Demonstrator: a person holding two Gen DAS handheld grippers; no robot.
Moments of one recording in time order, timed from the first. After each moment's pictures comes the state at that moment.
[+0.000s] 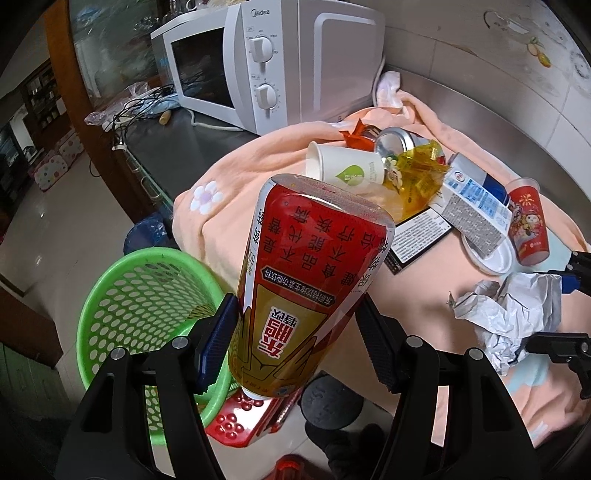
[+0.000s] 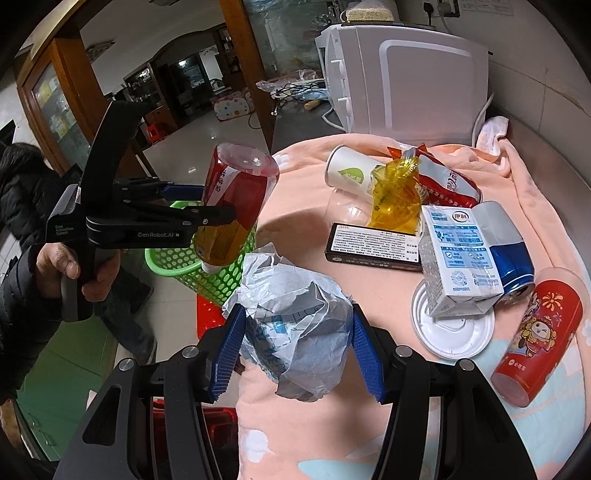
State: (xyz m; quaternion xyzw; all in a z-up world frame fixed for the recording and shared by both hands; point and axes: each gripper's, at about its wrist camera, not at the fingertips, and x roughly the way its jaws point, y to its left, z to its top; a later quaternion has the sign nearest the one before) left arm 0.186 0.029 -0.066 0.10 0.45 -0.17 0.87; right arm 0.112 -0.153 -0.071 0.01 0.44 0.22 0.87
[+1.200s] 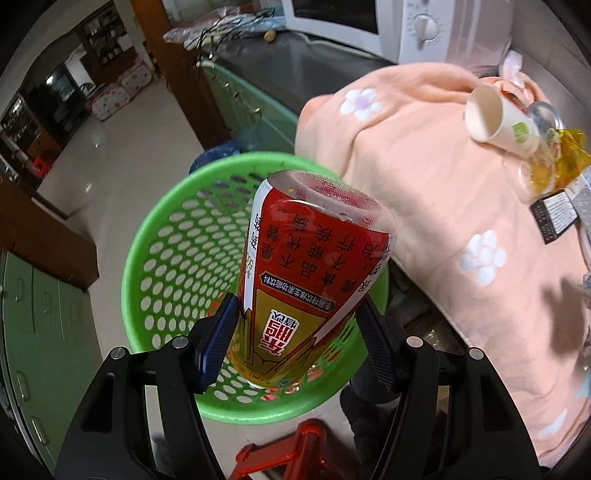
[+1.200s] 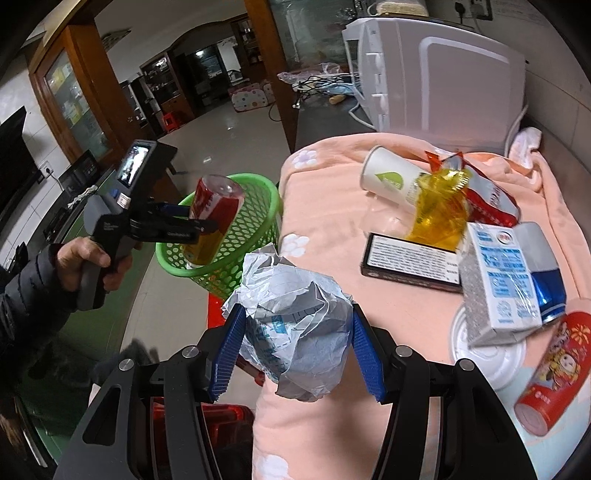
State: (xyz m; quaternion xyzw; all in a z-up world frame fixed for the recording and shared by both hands) left arm 0.219 0.132 -0.129 0.08 0.54 -0.01 0.84; right arm 0.131 -0.114 -0.077 -0.01 0.44 0.26 0.86
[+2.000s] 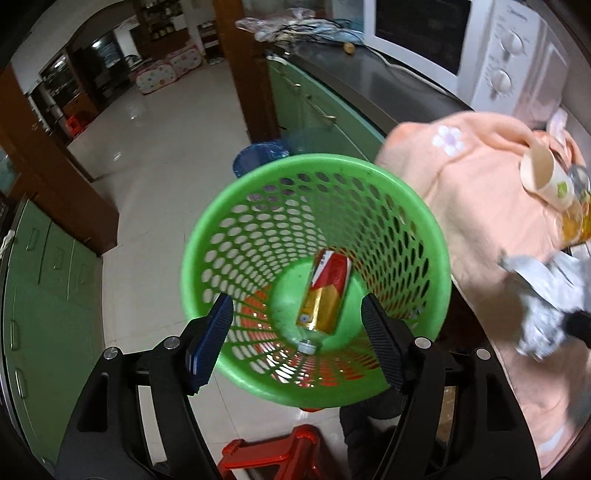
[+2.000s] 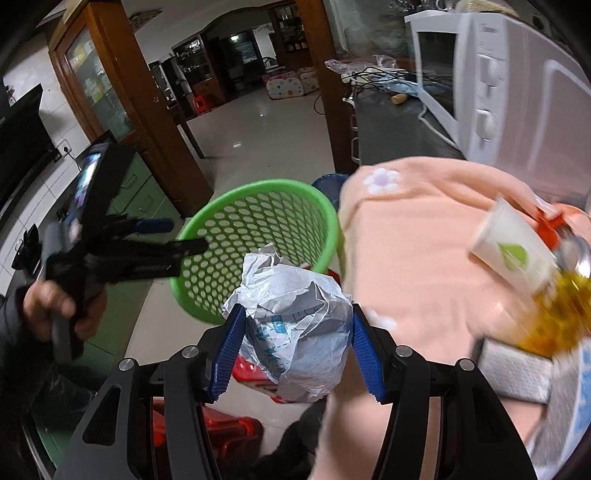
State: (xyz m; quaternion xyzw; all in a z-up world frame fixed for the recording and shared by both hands) left arm 0.201 0.199 -0.105 0.02 0.51 0.07 0.86; right arm 0.231 0.006 -0.104 -0.02 0.45 0.32 0.83
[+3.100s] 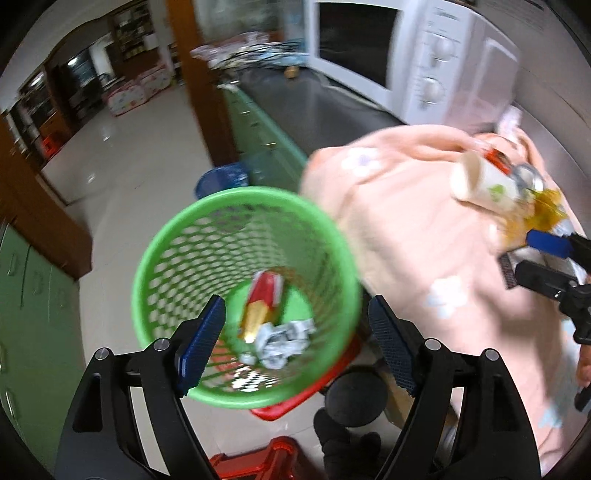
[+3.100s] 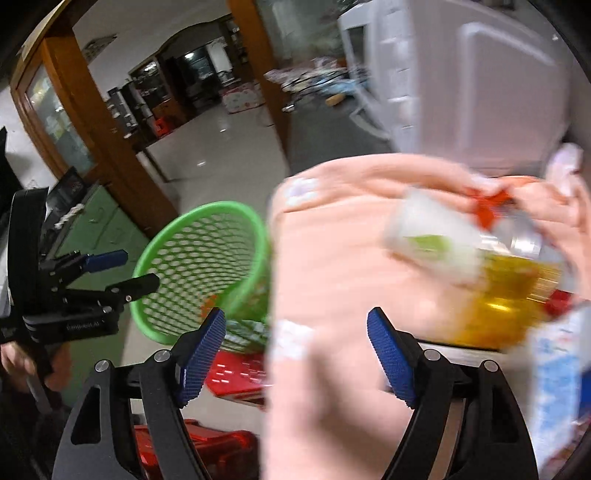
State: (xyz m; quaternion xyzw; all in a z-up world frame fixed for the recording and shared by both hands) left arm 0.206 0.125 -0.081 0.02 0.49 -0.01 0.87; right arm 0.230 -0.102 -0.087 0.00 0.45 0.22 0.87
